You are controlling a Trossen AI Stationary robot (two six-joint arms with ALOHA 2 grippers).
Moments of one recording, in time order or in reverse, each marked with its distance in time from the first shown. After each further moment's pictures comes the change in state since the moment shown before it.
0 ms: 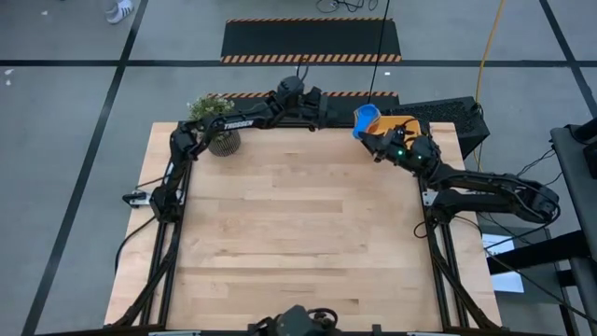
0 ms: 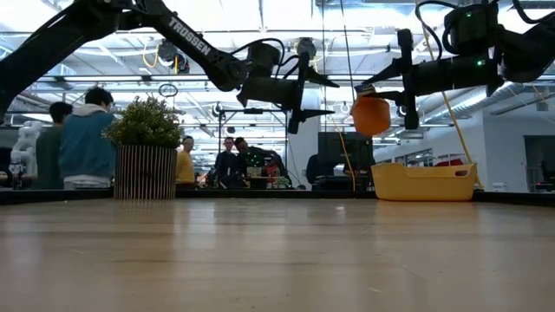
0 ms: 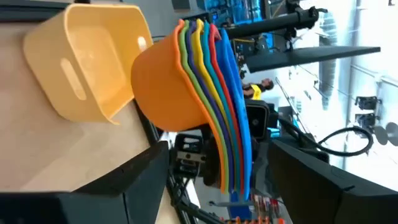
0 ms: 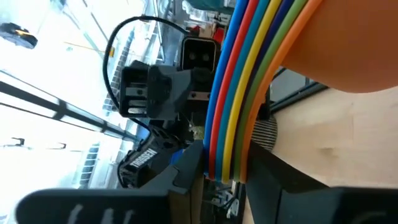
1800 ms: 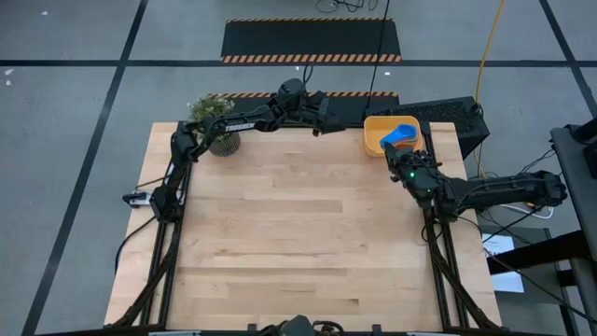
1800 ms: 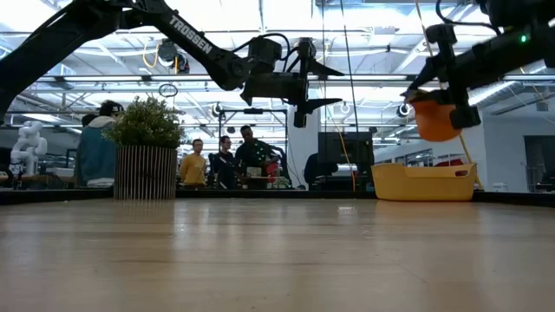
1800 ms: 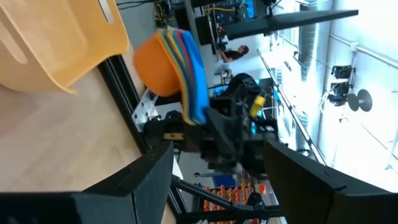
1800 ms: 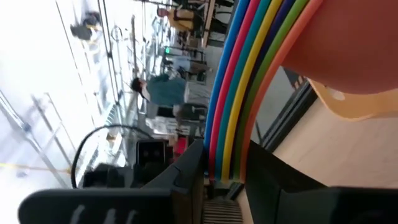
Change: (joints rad) left arm -0.029 0.001 -0.001 0.067 0.121 -0.037; right arm 0.576 -0.324 -0.035 -0.478 1.116 0.180
